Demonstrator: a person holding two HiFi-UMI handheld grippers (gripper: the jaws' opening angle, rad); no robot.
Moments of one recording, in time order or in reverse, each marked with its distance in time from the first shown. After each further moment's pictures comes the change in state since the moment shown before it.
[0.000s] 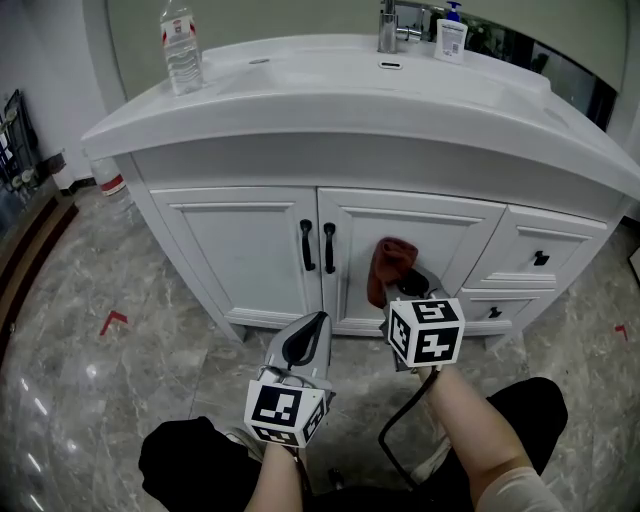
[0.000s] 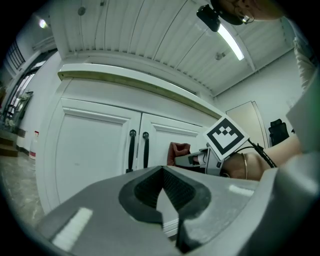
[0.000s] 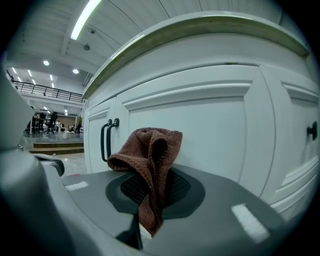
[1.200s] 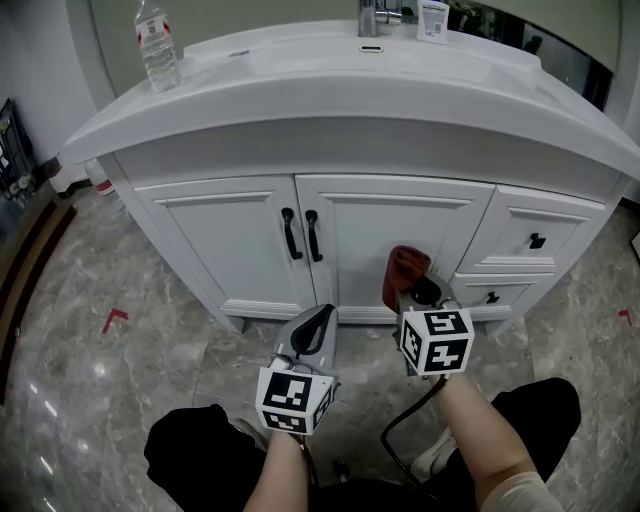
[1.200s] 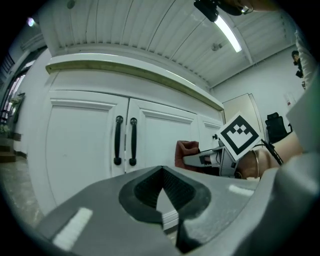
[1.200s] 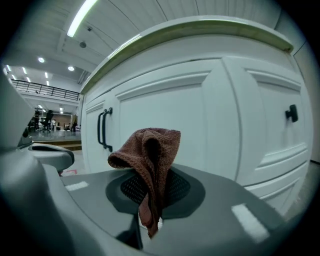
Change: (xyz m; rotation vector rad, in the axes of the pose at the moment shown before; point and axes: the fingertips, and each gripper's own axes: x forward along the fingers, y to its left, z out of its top) left arm 0.022 -0.025 -0.030 0.042 0.100 -0.030; right arm -0.030 -0.038 -0.042 0.019 0.017 -0.047
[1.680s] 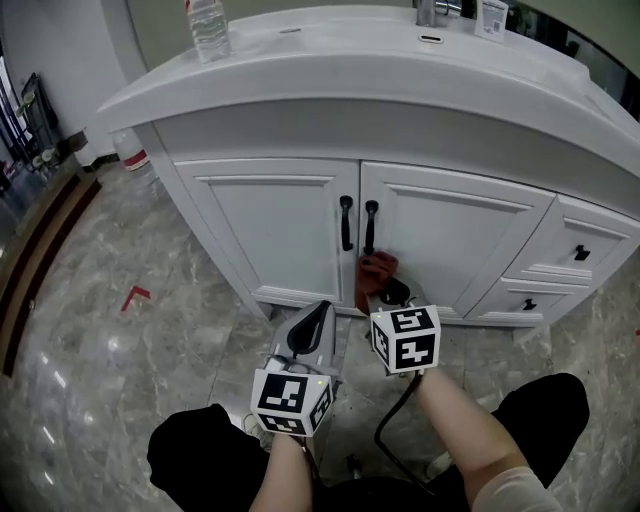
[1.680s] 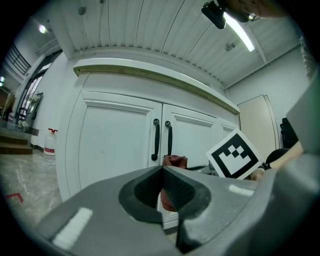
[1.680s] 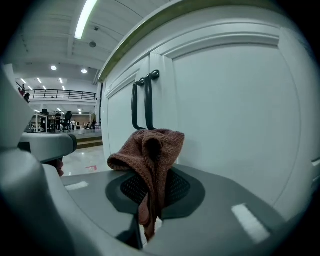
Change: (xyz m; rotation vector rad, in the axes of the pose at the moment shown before) left arm -0.041 0.071 -0.011 -0.068 -0.007 0.138; right arm 0.072 0.127 -0.037 -0.028 0.073 0.204
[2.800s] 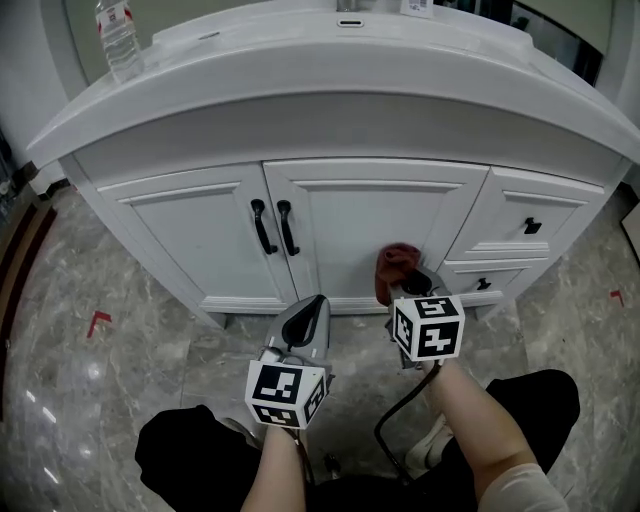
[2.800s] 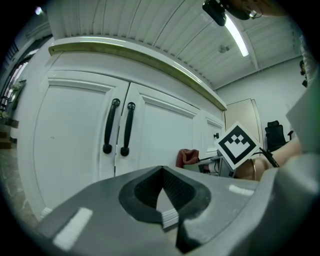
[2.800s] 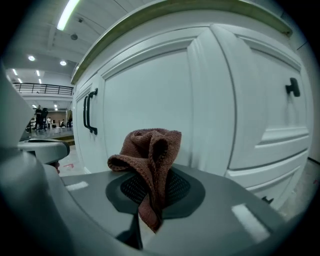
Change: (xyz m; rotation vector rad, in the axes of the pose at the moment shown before) left arm 0.059 -0.081 -0.018 -0.014 0.033 -0.172; right arm -0.078 -0.142 -0.017 0.063 0.049 -0.236
